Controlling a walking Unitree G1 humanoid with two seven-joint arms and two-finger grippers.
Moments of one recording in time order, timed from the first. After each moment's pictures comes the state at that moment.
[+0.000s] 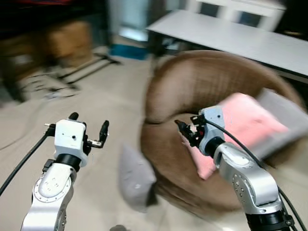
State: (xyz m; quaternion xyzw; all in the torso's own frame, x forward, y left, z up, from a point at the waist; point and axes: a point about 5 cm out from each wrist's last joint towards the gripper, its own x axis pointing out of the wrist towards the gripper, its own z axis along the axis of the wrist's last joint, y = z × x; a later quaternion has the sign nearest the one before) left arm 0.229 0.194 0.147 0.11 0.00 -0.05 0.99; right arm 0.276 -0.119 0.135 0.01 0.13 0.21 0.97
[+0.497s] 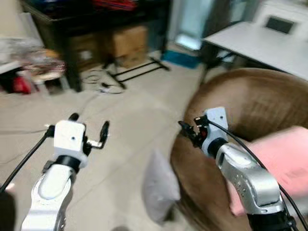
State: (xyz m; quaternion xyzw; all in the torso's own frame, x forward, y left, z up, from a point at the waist) left arm 0.225 0.195 0.147 0.11 0.00 -0.05 0.99; right arm 0.275 -0.122 0.131 0.01 0.14 0.19 0.97
